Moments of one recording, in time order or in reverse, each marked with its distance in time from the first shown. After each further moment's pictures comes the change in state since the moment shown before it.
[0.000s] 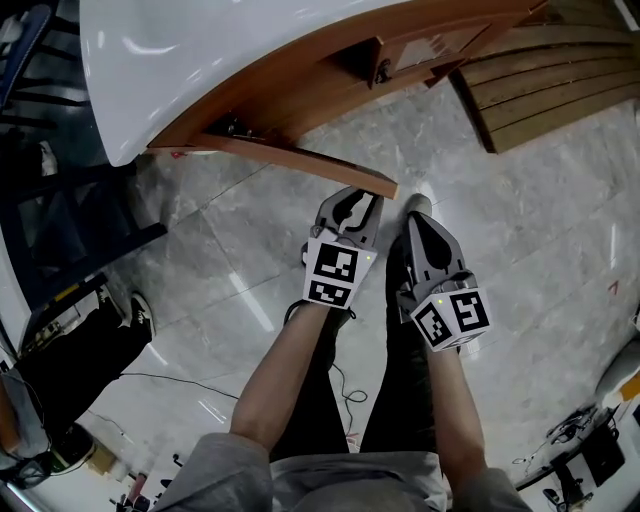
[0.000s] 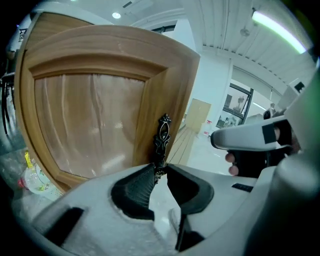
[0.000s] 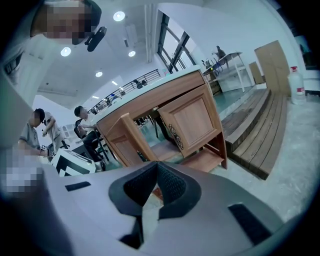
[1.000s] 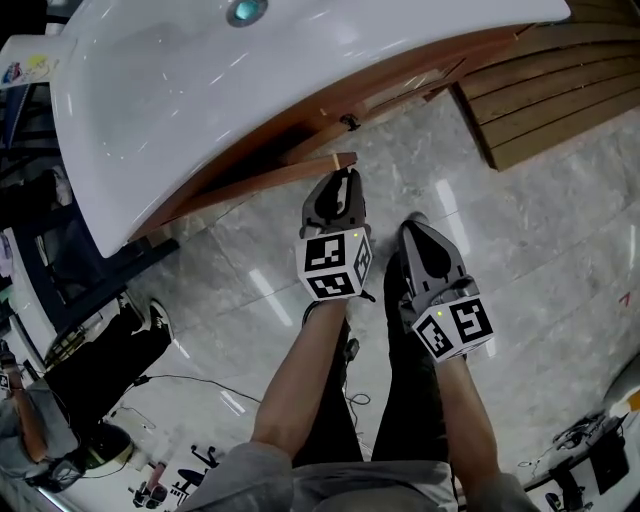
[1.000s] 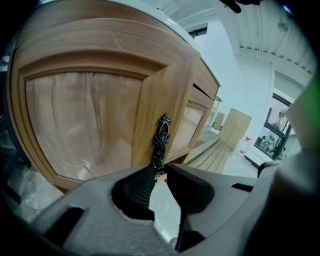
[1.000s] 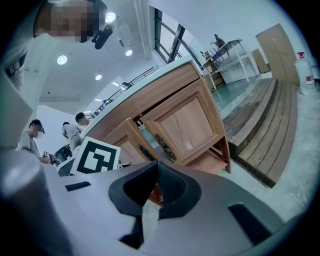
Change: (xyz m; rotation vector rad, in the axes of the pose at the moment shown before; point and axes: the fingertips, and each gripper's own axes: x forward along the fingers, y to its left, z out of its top) left arm 0.089 0.066 0.070 -0.265 -0.054 0.357; right arm 0.045 -0.072 0.059 0.055 0.050 0.089
